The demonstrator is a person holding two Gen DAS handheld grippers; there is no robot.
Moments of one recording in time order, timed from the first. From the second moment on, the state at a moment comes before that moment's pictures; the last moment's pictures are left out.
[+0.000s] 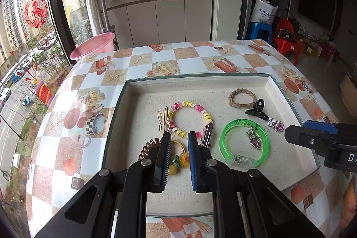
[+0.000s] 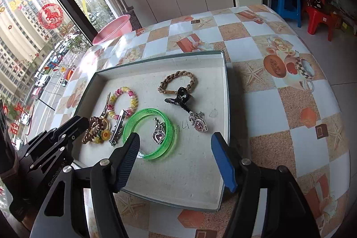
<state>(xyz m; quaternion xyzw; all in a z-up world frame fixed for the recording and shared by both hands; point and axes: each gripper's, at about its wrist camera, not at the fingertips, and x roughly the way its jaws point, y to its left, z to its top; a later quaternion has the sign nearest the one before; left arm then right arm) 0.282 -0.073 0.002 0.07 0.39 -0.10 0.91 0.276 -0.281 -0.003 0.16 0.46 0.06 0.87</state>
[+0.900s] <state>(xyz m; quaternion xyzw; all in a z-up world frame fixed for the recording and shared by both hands) 0.260 -0.045 0.010 0.05 0.39 -0.06 0.92 0.264 -0.269 -0.002 0.12 0.46 0.02 0.88</state>
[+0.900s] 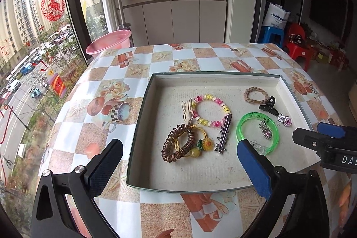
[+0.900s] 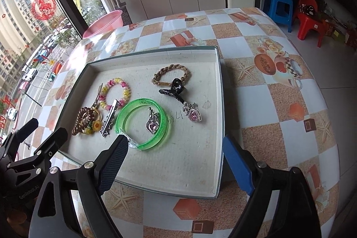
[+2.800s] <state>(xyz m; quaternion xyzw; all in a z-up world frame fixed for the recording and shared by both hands) 0.097 -0.017 0.008 0.05 0.32 -0.04 0.95 0.085 -0.217 0.013 0.05 0.33 -0.07 0.94</state>
